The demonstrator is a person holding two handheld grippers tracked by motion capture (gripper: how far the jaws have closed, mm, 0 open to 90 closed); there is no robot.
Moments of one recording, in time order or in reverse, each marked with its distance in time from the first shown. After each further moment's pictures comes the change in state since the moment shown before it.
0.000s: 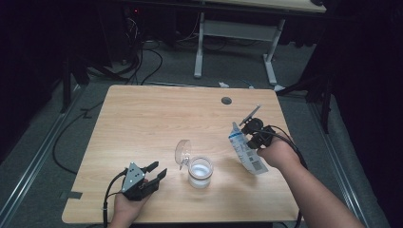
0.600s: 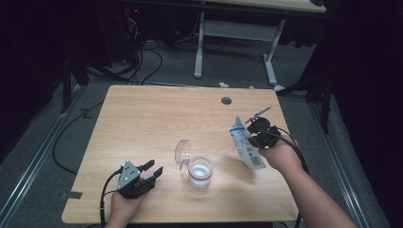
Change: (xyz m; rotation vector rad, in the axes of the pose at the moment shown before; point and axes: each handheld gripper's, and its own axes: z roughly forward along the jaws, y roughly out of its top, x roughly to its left) left arm 0.010 -0.001 -0.002 0.006 0.014 -0.028; right arm -0.006 -0.015 -0.007 -0.176 -0.008 0.075
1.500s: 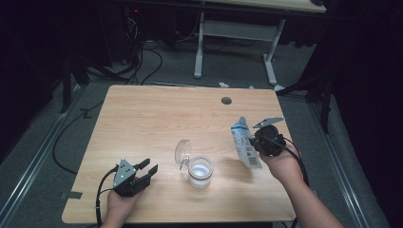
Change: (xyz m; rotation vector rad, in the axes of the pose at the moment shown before) left arm 0.011 0.000 -0.005 0.011 0.027 -0.002; right arm 0.003 -0.028 -0.003 -0.194 0.008 0.071
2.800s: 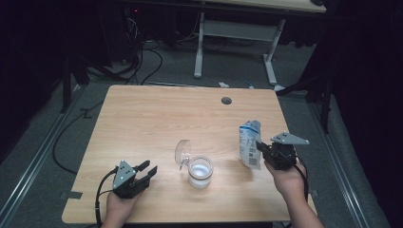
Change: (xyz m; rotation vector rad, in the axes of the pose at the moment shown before) left arm -0.003 -0.002 -0.004 0.013 0.002 0.003; right arm -0.008 -0.058 -0.003 -0.311 0.017 0.145
